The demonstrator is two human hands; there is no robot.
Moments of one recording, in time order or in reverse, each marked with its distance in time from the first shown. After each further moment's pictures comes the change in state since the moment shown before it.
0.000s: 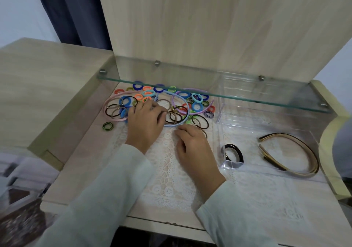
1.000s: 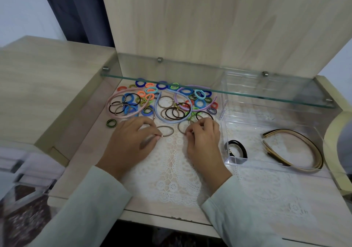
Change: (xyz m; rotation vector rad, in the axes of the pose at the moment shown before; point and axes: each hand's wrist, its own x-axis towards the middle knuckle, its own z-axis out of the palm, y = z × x) left_hand -0.058 -0.039 -0.047 -0.239 -0.019 0.361; right_hand -0.001 0.005 -0.001 -0.062 0.079 0.179
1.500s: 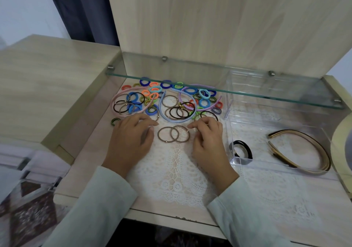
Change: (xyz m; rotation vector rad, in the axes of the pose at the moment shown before) left_hand -0.001 0.002 0.001 0.011 0.035 -0.288; right_hand -0.002 -0.002 -0.010 0.271 -0.046 -0.017
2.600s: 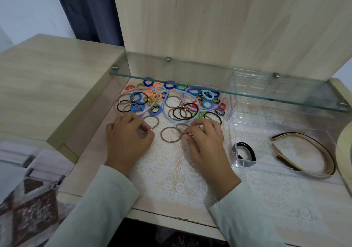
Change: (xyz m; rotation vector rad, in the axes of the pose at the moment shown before) left_hand 0.000 0.000 -0.002 0.088 0.017 -0.309; right_hand -0.002 -0.011 -0.004 -0.136 -0.048 -0.179
